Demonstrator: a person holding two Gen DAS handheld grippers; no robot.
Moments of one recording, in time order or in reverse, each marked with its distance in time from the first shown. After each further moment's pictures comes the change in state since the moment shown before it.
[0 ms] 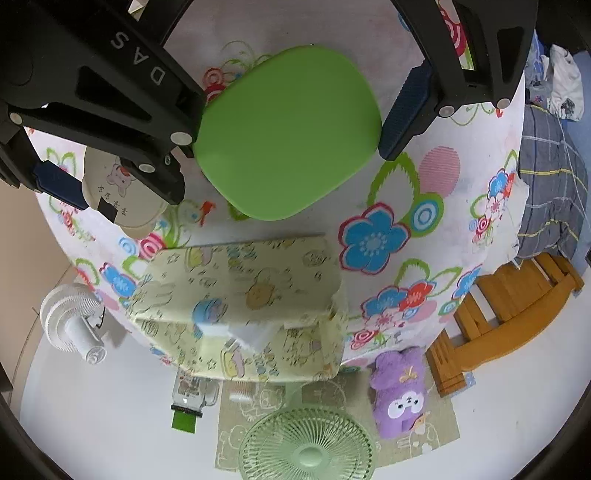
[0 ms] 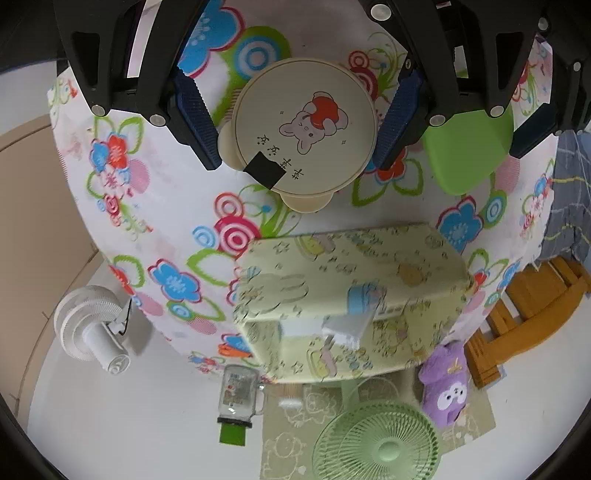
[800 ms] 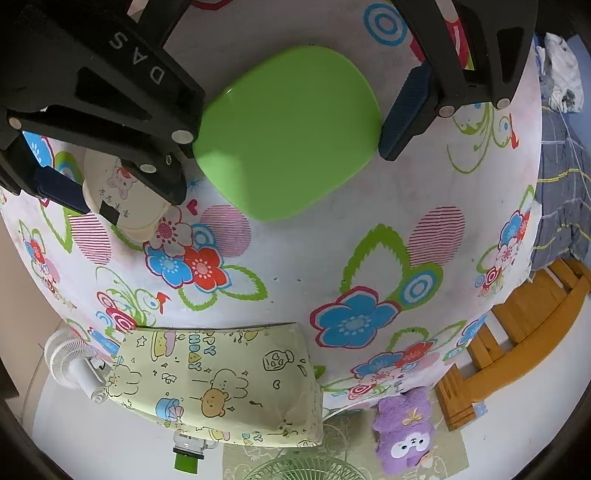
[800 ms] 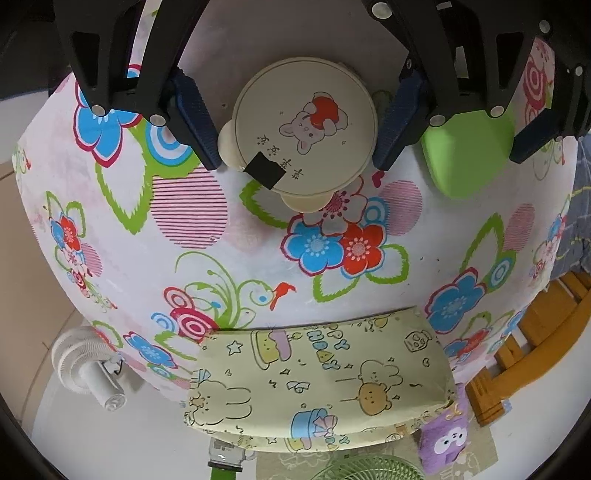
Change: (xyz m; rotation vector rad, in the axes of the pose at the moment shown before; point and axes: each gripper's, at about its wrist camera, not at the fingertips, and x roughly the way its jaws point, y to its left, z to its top) left arm 0.039 0.044 -0.059 0.069 0.087 -0.033; right arm 0.040 0.046 -0.064 0.035 0.093 -0.025
